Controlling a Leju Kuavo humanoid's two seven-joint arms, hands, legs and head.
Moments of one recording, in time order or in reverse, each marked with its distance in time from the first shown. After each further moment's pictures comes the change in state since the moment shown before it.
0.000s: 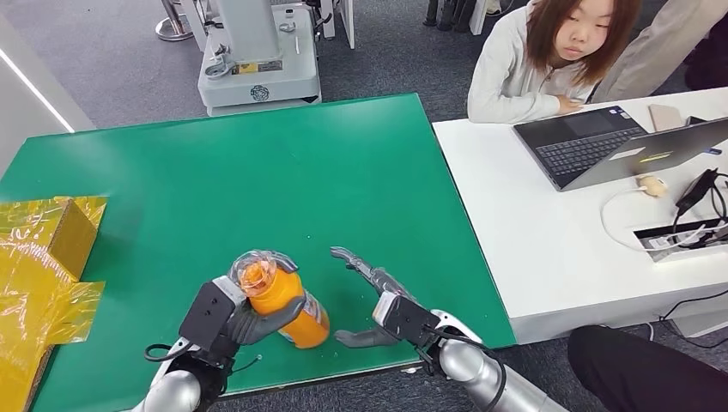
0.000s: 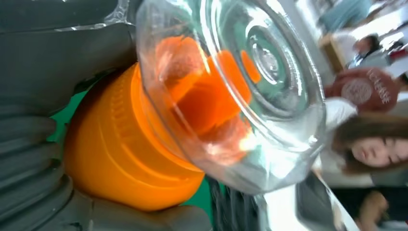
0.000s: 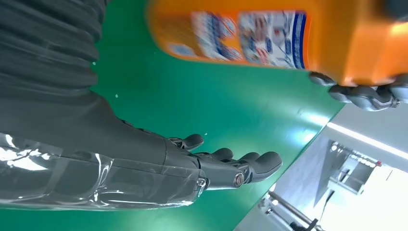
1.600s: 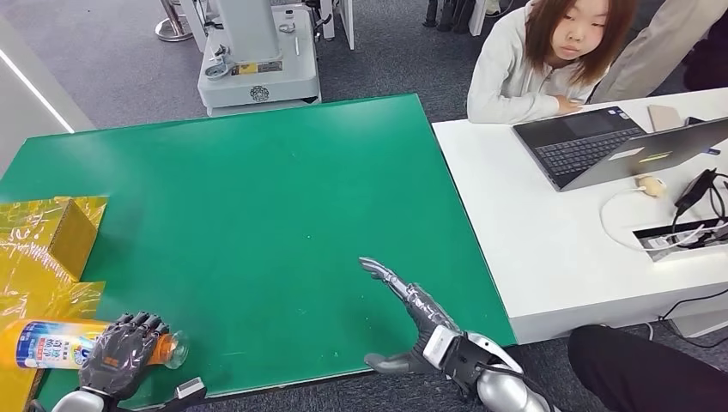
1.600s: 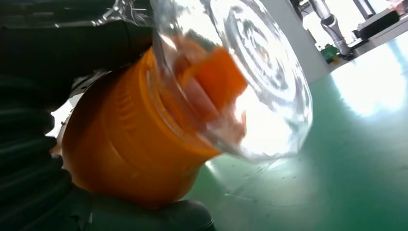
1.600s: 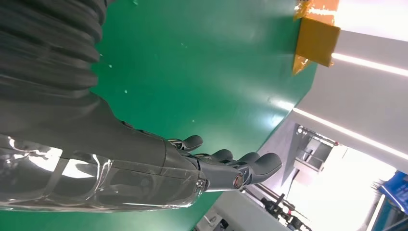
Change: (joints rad) left arm -0.041 0.504 -0.295 0.261 -1.283 0.233 0.664; right arm 0.209 -0.074 -0.152 -0.242 0.043 0.044 -0.103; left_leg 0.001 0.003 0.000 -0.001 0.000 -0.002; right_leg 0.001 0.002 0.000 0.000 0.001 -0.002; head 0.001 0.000
